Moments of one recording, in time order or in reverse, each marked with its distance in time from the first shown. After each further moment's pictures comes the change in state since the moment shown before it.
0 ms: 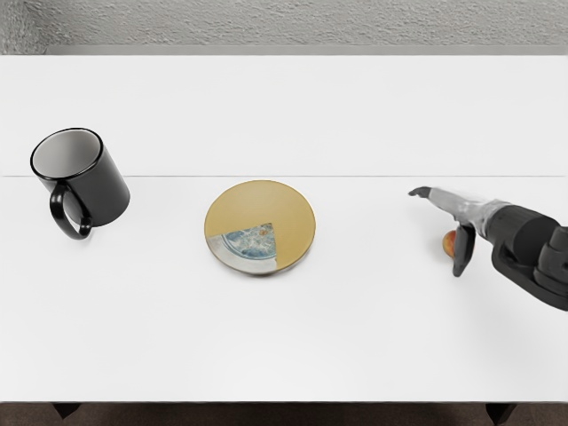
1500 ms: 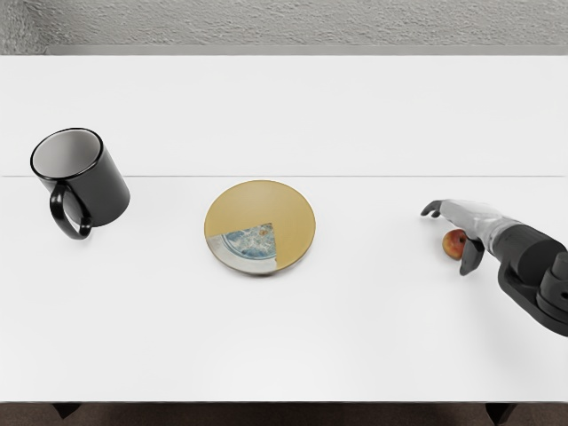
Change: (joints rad) left arm 0.000 0.000 0.000 0.000 0.000 0.000 0.000; right arm -0.093 -0.007 0.000 -0.014 -0.136 -0.061 0.000
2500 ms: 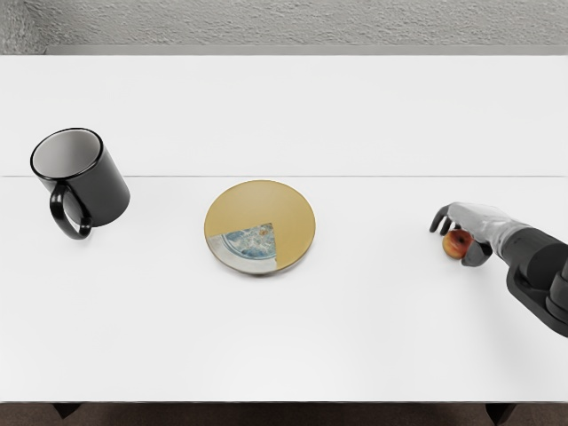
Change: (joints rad) left arm 0.000 0.000 0.000 0.000 0.000 0.000 0.000; right arm -0.022 -0.030 0.012 0.018 0.001 0.000 0.000
